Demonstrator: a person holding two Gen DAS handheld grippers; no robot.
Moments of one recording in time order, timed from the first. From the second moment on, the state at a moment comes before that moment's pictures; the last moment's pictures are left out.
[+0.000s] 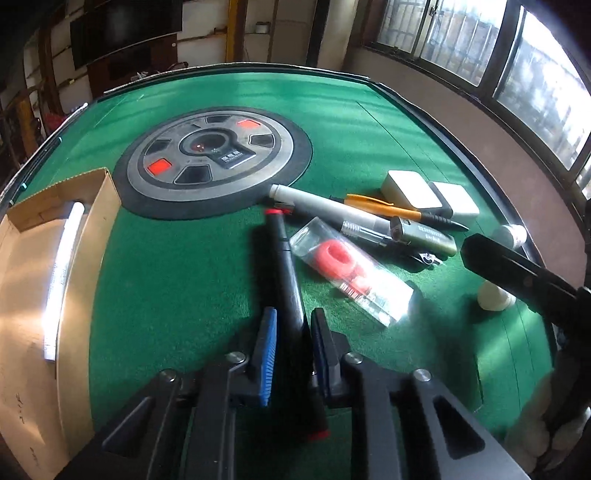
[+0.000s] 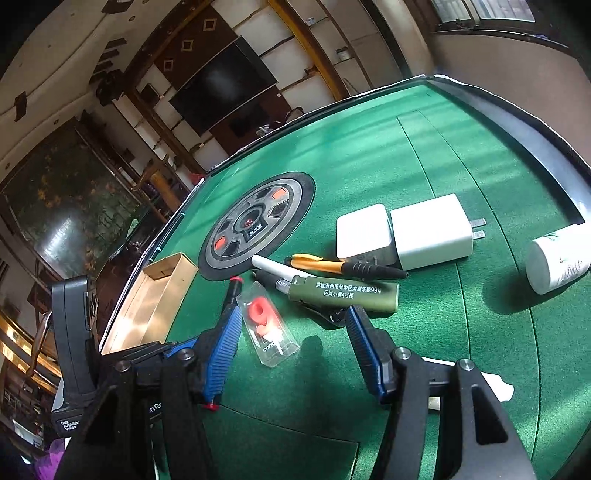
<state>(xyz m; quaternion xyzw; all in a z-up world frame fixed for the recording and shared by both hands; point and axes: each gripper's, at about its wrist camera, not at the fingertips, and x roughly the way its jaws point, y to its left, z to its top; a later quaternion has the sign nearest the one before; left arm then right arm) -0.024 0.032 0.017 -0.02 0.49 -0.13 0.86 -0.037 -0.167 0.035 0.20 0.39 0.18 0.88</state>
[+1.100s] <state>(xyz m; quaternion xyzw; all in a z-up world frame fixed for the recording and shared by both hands) -0.112 0.163 0.083 -0.17 0.40 -0.19 0.88 0.004 -0.056 0.018 -0.04 0.48 0.15 0.86</state>
